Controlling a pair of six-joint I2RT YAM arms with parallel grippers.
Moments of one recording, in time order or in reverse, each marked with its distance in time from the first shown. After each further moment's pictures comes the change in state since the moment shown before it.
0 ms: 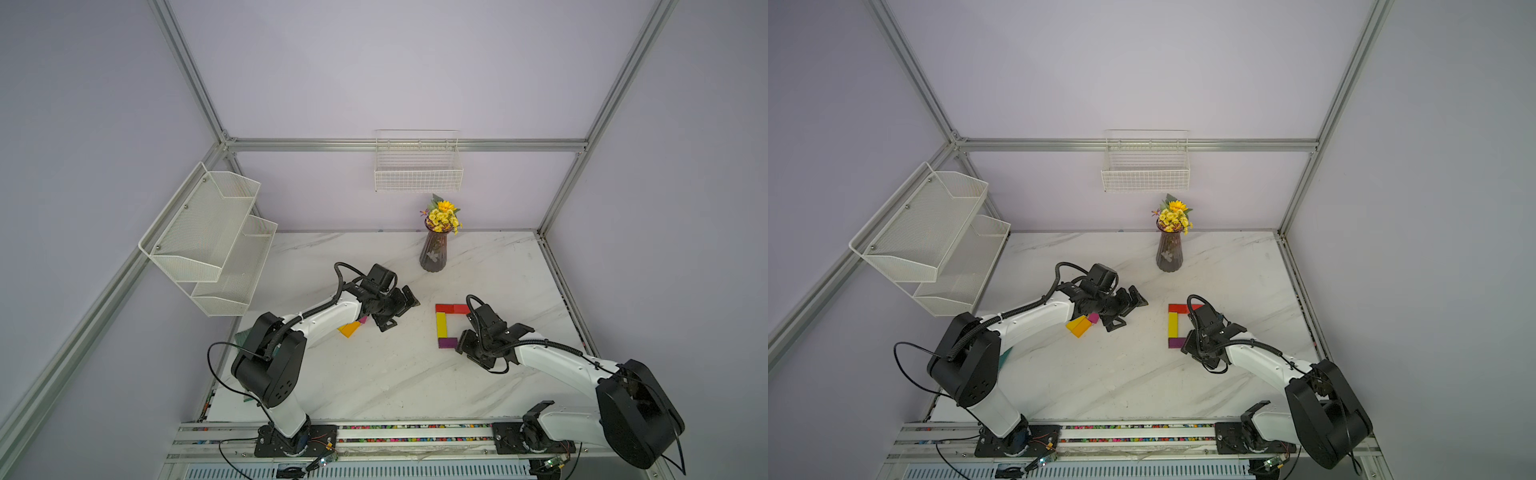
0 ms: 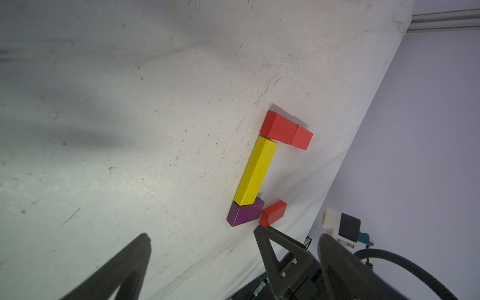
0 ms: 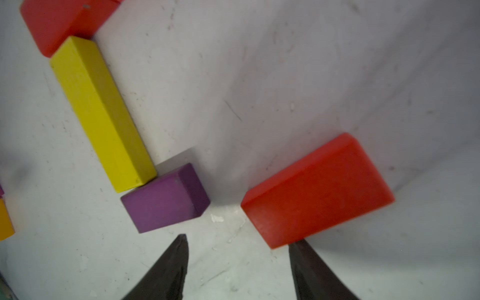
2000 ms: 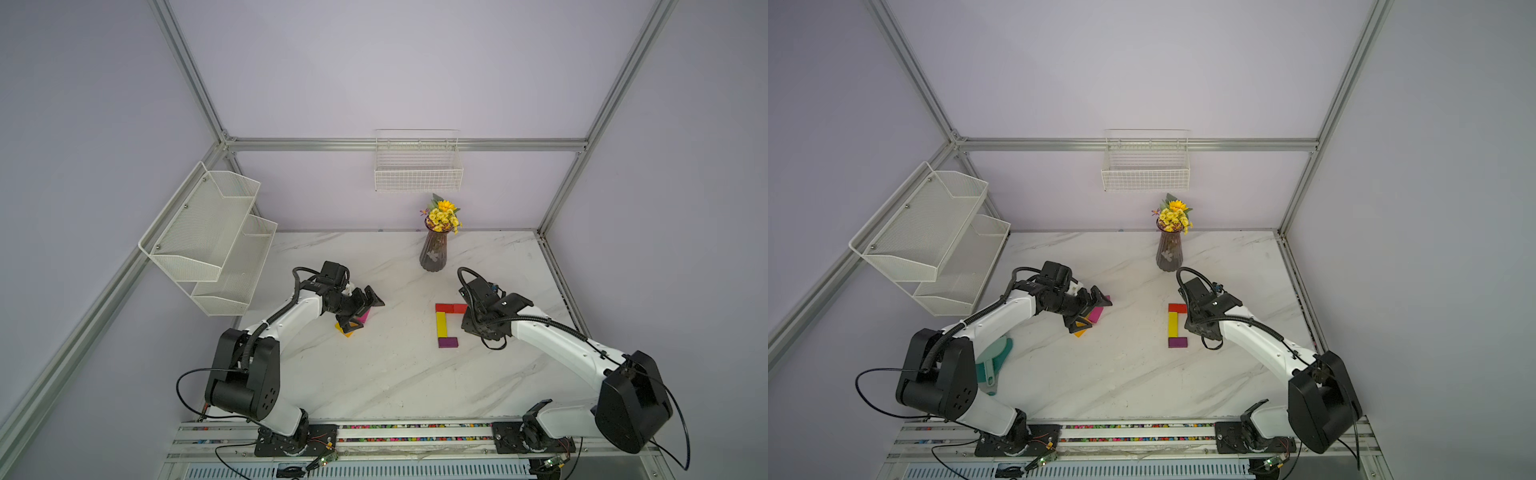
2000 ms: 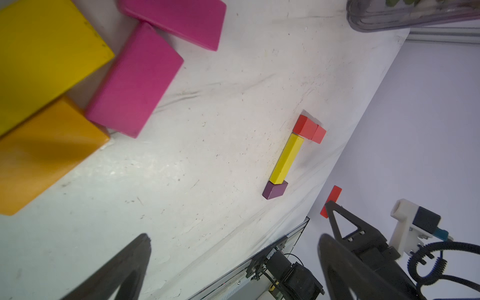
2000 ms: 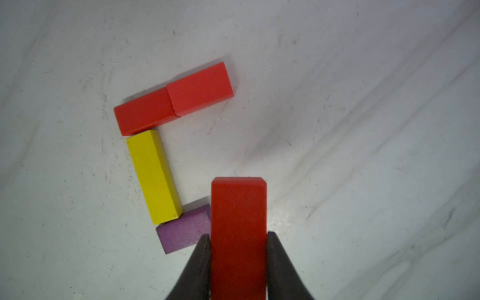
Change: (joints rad) left arm 0.290 -0.132 -0.100 -0.185 0.212 0.256; right arm 0.022 0.044 0.302 -0.343 0.293 -0.099
